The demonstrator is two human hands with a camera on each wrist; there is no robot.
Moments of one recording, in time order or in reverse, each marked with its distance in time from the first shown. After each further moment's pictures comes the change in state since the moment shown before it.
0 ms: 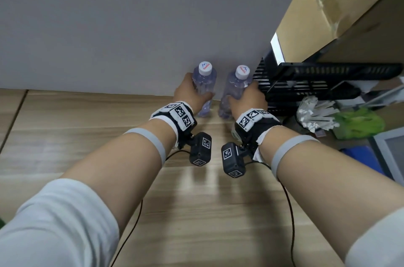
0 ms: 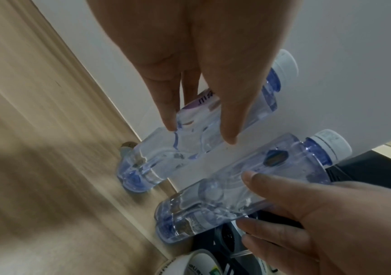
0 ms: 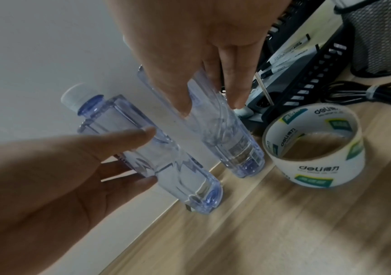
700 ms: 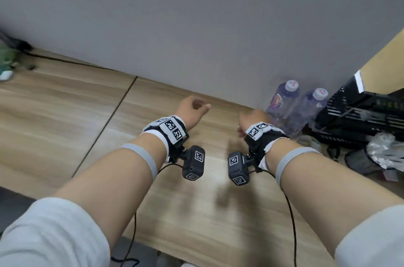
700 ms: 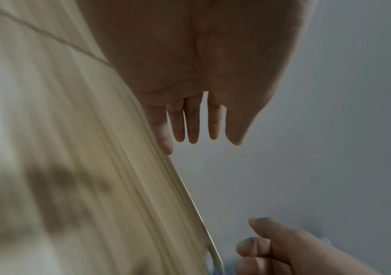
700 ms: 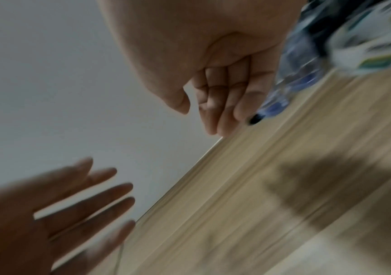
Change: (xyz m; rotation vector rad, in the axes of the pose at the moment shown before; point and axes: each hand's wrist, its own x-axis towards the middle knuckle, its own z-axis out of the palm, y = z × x) left_hand -0.124 -0.087 -0.191 -0.153 0.155 -0.127; right_hand -0.107 -0.091 0.086 0.076 -0.514 -0.065
